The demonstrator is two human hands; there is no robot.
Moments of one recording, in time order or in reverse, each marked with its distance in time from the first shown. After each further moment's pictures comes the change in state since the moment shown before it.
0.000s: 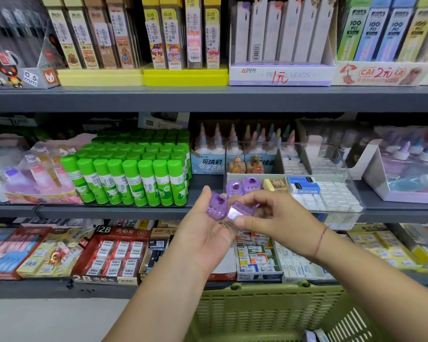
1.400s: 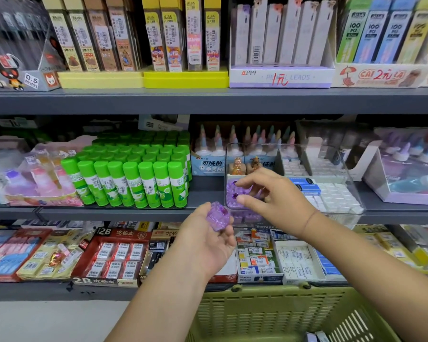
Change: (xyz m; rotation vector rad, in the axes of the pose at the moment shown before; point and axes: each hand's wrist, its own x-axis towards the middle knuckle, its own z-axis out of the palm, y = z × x) left_hand 0.001 -0.001 0.000 0.151 0.311 -0.120; right_hand 0.032 0.015 -0.015 -0.468 0.167 -0.206
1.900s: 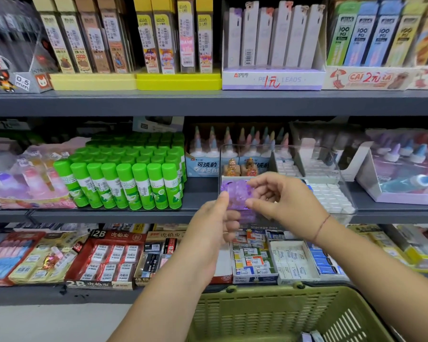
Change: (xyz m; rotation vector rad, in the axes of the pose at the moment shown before) left_hand 0.000 -0.012 0.010 0.507 -0.021 0.377; right_hand -0.015 -0.001 -0.015 0.338 0.046 0.132
